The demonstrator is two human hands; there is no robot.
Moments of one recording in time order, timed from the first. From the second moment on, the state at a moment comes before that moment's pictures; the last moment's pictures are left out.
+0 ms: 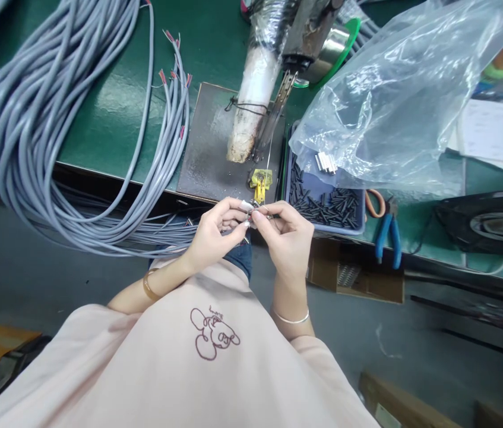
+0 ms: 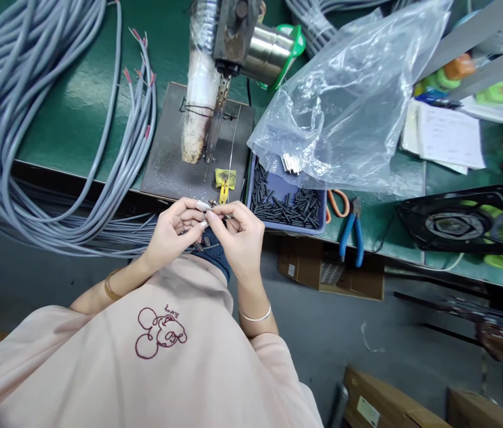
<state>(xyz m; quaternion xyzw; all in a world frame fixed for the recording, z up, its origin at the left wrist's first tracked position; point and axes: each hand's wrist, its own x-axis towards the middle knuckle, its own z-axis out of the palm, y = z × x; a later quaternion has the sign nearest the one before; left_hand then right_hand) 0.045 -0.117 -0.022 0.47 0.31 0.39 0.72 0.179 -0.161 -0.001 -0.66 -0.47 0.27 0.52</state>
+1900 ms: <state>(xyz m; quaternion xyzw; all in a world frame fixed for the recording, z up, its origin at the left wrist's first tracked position) 0.038 -0.096 -0.007 0.41 0.33 0.38 0.76 0.180 -0.162 -0.015 -0.63 -0.50 0.15 0.58</state>
